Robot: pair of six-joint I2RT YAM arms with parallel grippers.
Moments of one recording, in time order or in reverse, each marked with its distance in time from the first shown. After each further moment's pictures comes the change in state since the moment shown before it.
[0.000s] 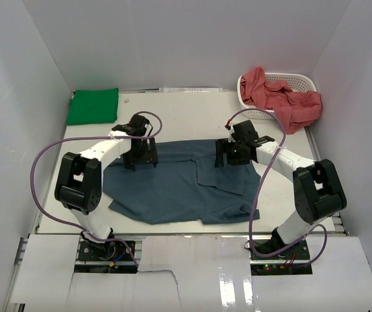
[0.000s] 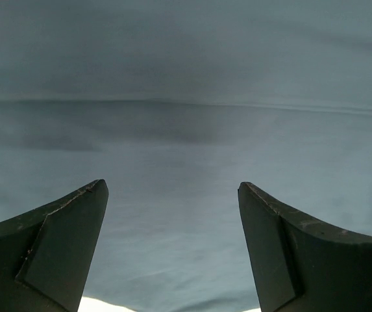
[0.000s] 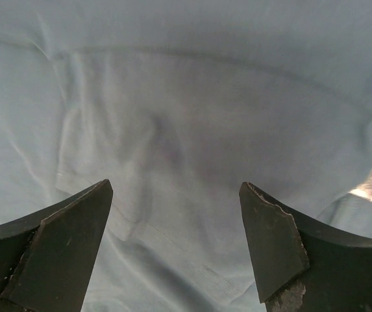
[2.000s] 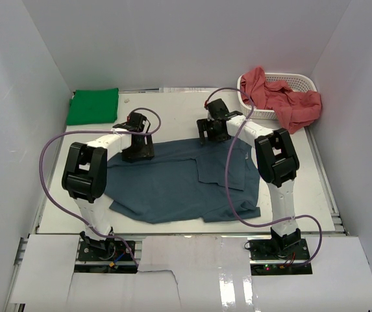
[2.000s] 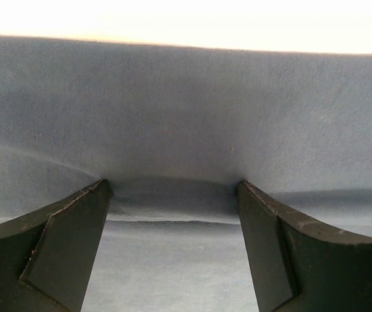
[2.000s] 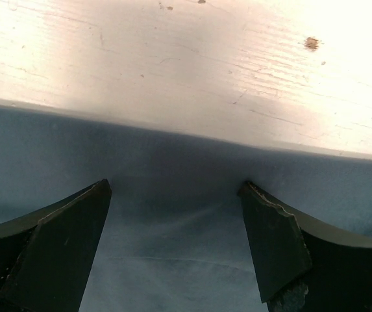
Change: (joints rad) left arm 0.085 0.149 0.028 0.170 -0.096 0.091; right arm 0.066 0.571 0.636 -0.108 0.206 -0.043
